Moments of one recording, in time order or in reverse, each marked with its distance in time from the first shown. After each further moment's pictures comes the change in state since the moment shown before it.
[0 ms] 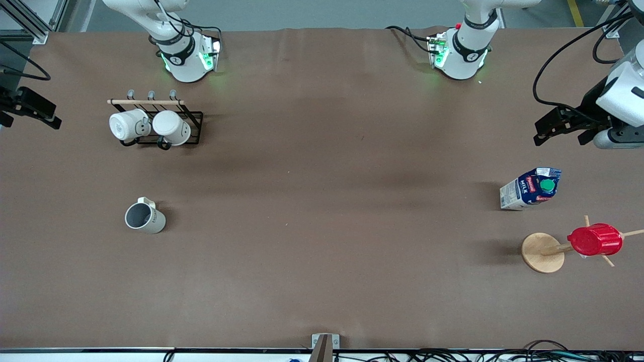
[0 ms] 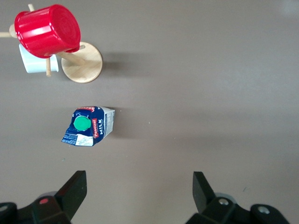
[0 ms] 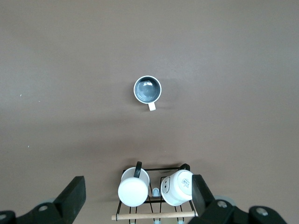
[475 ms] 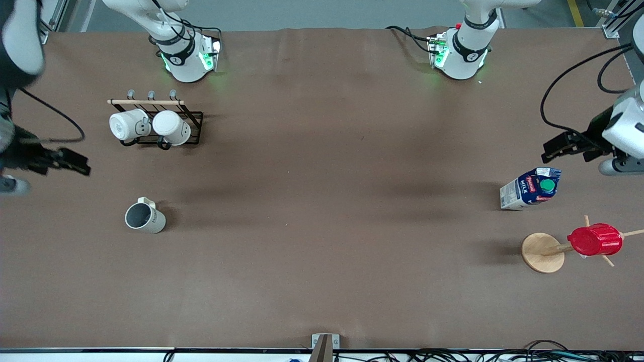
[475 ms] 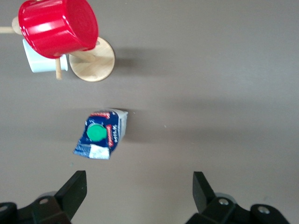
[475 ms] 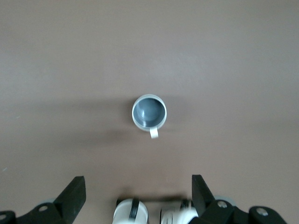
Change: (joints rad) left arm 0.010 0.095 0.081 -0.027 0.001 0.080 0.076; right arm 0.000 0.201 0.000 -0.091 0.000 0.277 -0.055
